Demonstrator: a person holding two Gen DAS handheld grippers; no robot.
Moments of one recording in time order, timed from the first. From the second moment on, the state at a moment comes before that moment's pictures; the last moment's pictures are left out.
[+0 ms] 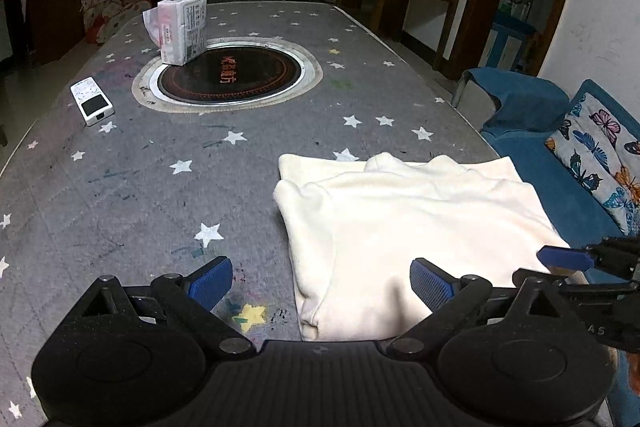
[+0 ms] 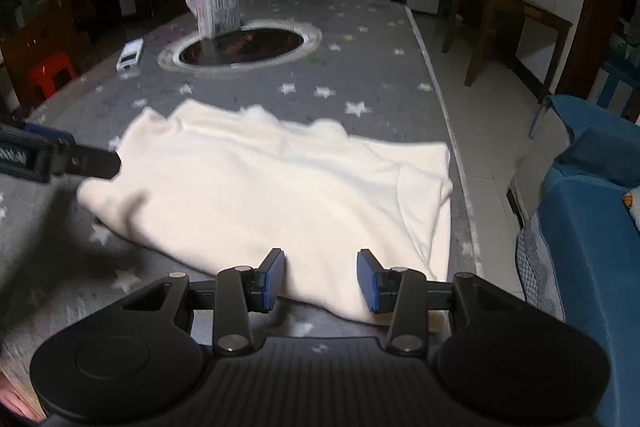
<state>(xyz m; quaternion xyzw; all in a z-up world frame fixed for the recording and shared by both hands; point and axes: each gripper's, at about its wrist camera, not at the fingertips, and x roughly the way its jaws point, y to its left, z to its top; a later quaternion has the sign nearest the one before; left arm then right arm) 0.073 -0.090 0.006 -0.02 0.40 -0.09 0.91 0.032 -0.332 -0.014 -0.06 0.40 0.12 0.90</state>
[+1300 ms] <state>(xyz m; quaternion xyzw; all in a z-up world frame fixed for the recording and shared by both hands) 0.091 -0.103 -0.013 -0.01 0.42 -0.12 0.90 0.100 -0.346 -0.003 -0.06 0.41 0.12 0.90</state>
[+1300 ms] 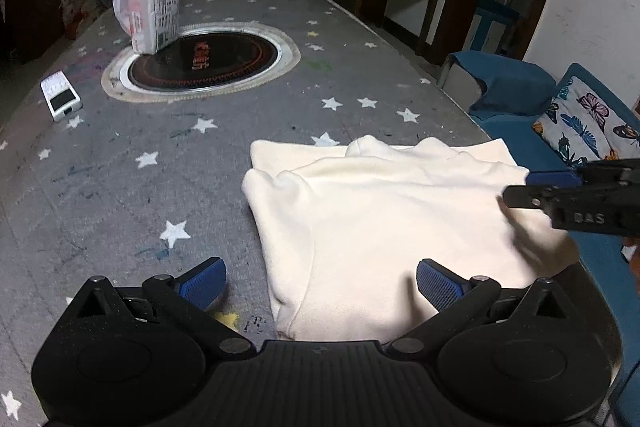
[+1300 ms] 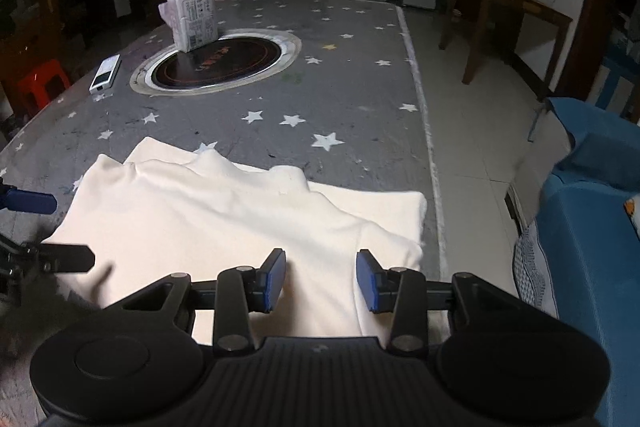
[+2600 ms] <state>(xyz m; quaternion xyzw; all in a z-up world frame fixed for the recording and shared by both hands) 0.106 -0.102 -0.033 0.00 0.44 -0.13 0.89 0.174 -0.260 -0.016 -0.12 0.43 0.21 0.87</state>
